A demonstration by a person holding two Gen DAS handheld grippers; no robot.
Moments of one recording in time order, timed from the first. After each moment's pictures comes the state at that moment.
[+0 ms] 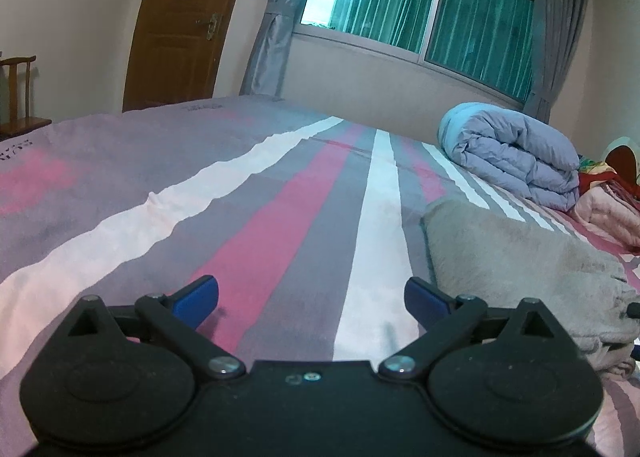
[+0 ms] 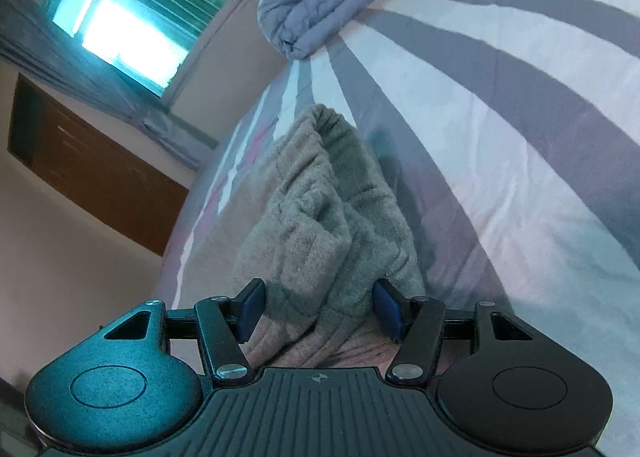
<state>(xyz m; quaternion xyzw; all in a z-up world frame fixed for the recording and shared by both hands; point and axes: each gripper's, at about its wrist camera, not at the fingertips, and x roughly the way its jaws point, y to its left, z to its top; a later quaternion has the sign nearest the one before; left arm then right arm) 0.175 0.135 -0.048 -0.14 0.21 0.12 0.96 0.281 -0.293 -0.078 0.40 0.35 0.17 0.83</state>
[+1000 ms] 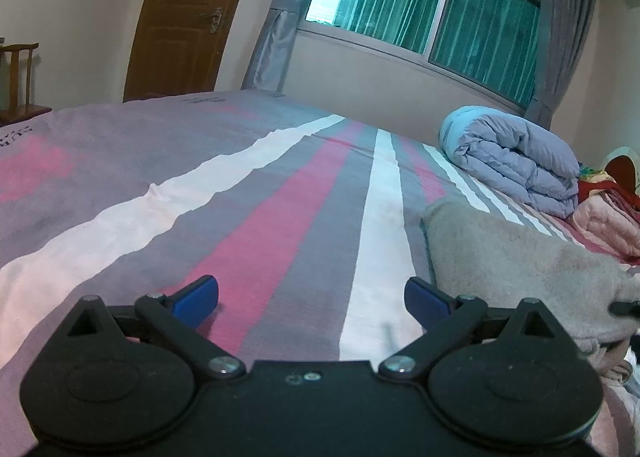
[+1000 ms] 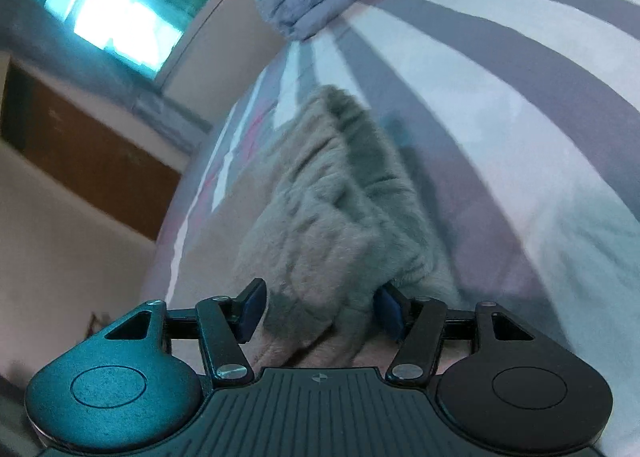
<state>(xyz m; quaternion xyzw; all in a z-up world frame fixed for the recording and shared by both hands) 0.177 0.140 -0.052 -0.15 0.21 0.12 0.96 0.309 -0.271 -0.067 0.37 0.37 0.18 0.83</state>
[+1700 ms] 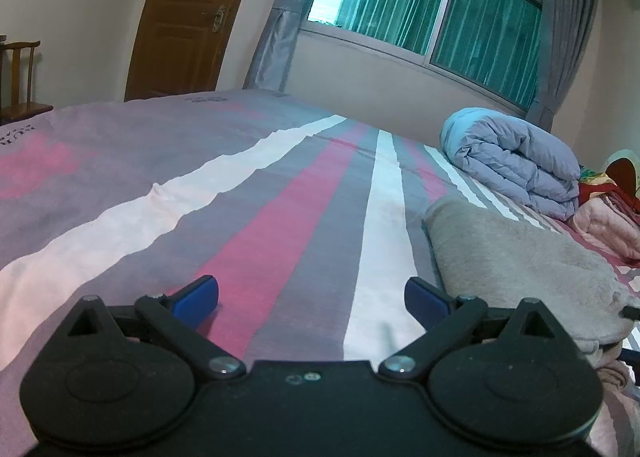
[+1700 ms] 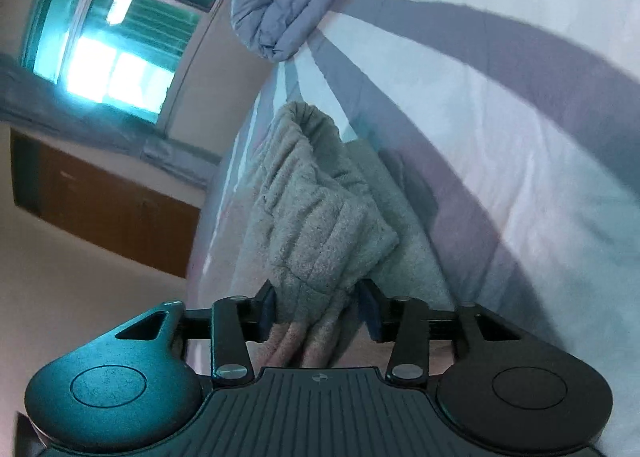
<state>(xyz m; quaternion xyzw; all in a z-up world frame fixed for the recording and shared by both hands) 0.174 0.144 -0.049 -0.16 0.21 0.12 0.96 0.302 -0.305 -0.090 0.47 0.35 0.17 0.79</state>
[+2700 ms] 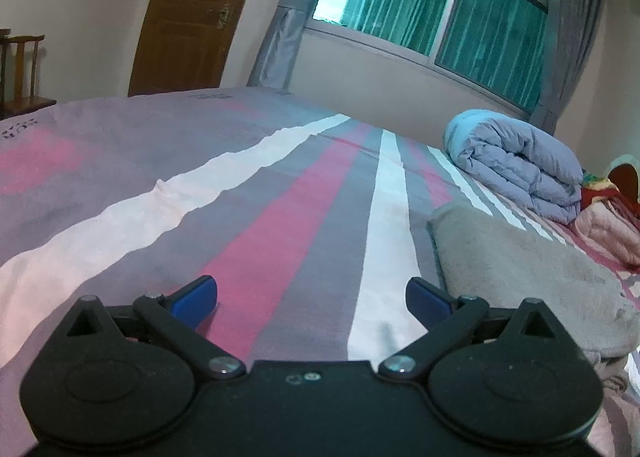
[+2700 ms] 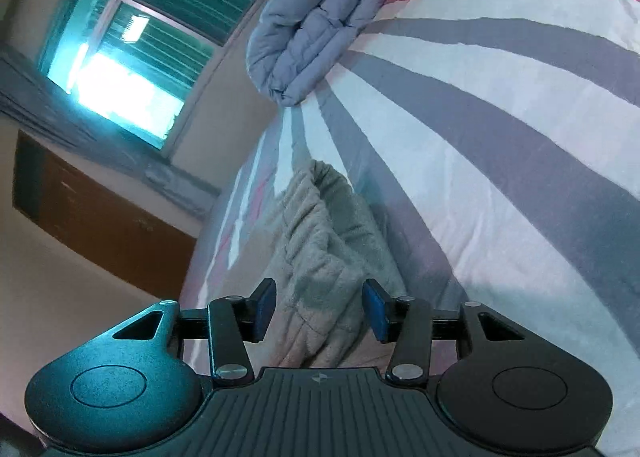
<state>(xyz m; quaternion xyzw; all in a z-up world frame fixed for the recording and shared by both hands) 0.175 0.144 -0.049 -0.16 0.21 0.12 0.96 0.279 -0.330 -0.066 0.46 0.30 0.15 0.82</state>
